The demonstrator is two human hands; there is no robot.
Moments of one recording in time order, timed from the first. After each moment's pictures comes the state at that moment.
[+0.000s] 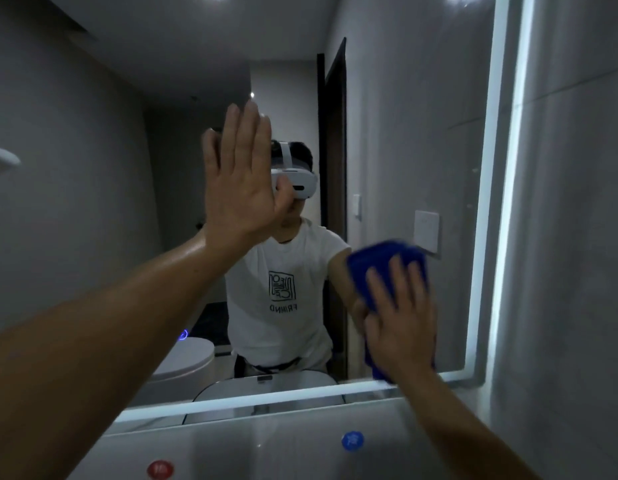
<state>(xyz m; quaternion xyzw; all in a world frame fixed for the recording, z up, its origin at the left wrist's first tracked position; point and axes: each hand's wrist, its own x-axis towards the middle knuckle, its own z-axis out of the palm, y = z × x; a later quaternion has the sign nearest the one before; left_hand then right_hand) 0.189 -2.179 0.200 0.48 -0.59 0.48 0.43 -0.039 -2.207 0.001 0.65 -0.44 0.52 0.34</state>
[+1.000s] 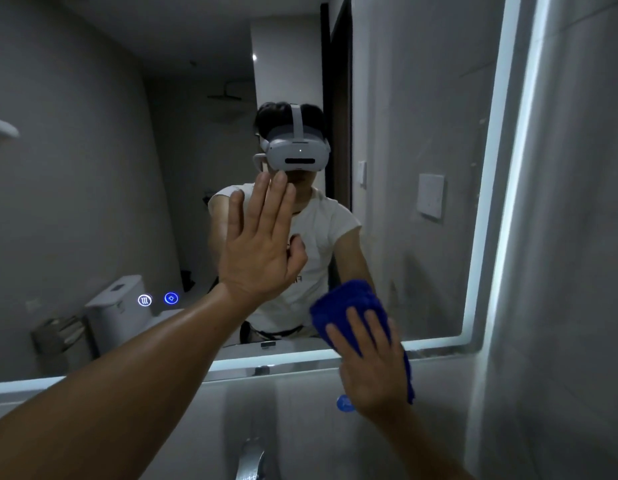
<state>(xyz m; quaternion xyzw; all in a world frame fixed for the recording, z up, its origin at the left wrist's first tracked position) 0.170 -2.187 0.074 0.46 -0.62 0.53 0.34 -0.023 -2.203 -0.120 0.72 -0.37 0.46 0.37</state>
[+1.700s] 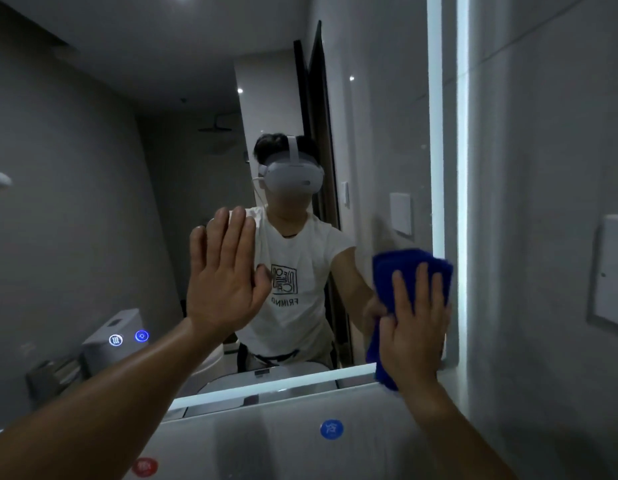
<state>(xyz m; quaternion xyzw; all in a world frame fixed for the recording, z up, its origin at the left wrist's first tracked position) 0.170 -2.189 0.074 0.47 -0.62 0.53 0.34 -0.097 -2.221 -0.044 0.59 -0.50 0.59 0.24</state>
